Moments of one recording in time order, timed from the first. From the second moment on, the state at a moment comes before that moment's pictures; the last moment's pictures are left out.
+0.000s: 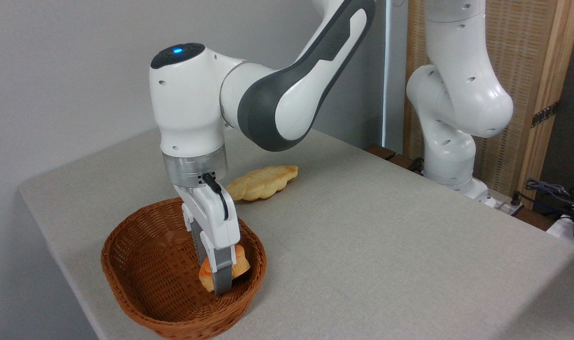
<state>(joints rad) -0.22 0.16 0.17 -1.92 -0.02 2.19 0.90</state>
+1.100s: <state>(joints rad) -0.24 -0.08 0.09 -1.91 -0.12 1.77 0.72</state>
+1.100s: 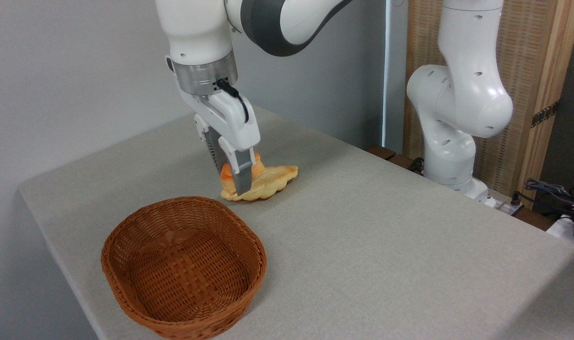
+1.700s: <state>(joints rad) -0.26 -0.09 0.06 -2.06 -0.12 1.77 0.61</state>
